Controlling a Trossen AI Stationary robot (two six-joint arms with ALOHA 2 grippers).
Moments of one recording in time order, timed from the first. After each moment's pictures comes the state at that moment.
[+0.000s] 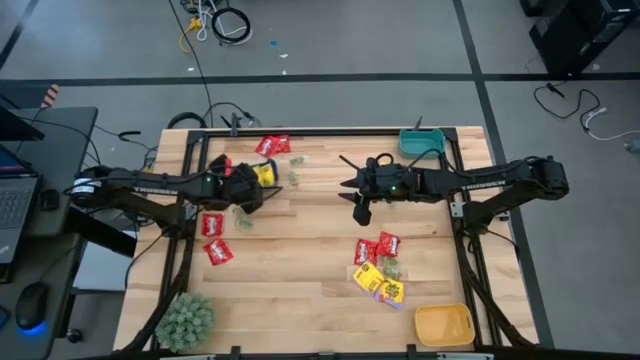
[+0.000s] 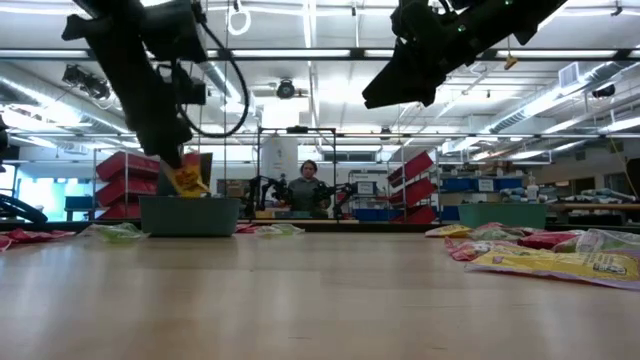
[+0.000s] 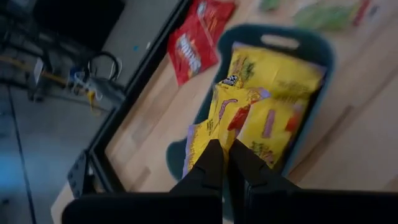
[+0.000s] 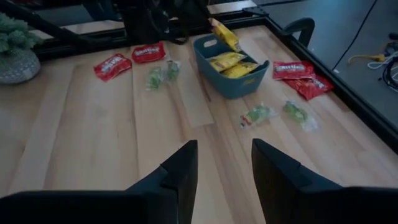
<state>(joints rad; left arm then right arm) 0.11 1.17 0.71 -0.77 -0.76 -0.36 -0.08 1.32 0.83 0.00 0.14 0.13</state>
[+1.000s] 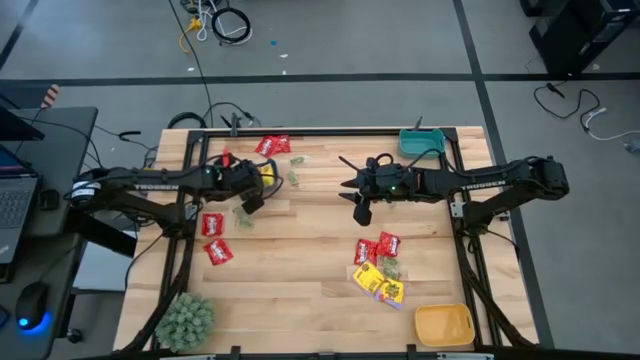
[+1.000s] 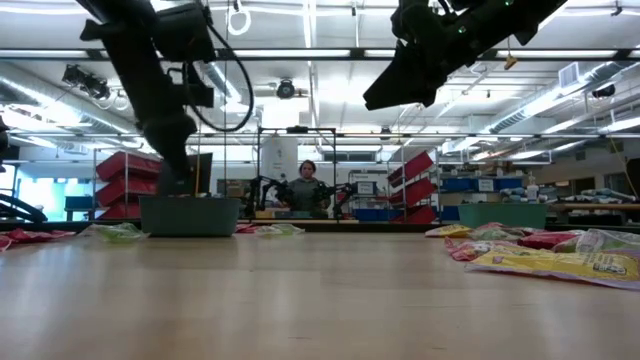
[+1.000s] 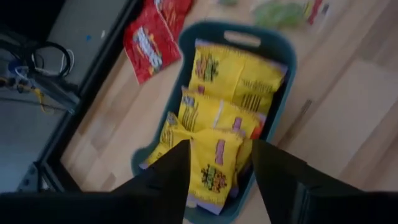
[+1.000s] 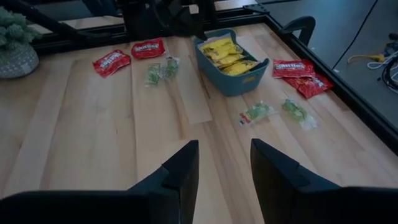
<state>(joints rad) 0.21 1.17 0.75 -0.73 -0.53 -0.22 -0.08 1.32 0.83 -0.01 0.14 0.12</state>
